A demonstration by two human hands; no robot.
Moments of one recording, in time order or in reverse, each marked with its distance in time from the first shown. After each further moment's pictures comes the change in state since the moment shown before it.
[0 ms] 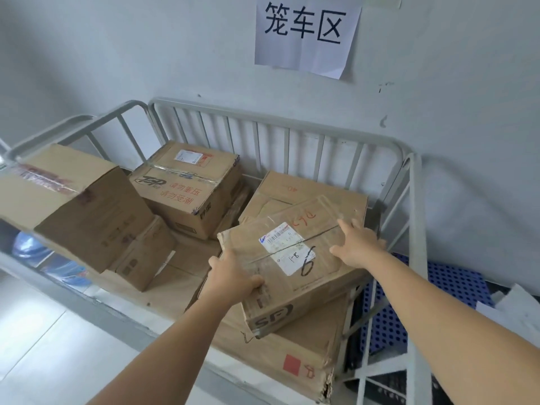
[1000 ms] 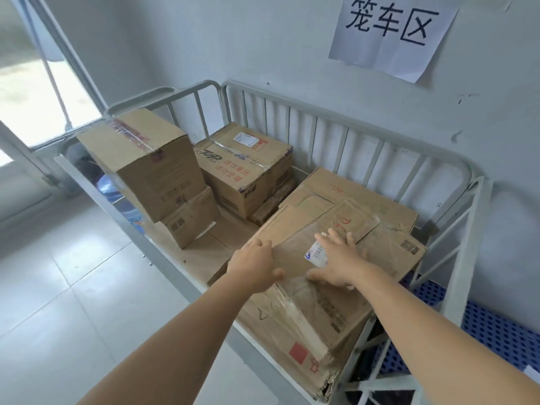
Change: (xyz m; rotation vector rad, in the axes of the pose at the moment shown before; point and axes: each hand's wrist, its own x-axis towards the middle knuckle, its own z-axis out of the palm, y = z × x) left_hand -0.040 -0.010 0.002 0.328 0.059 0.178; right_hand -0.037 -0.057 0.032 -0.158 -0.189 -0.398
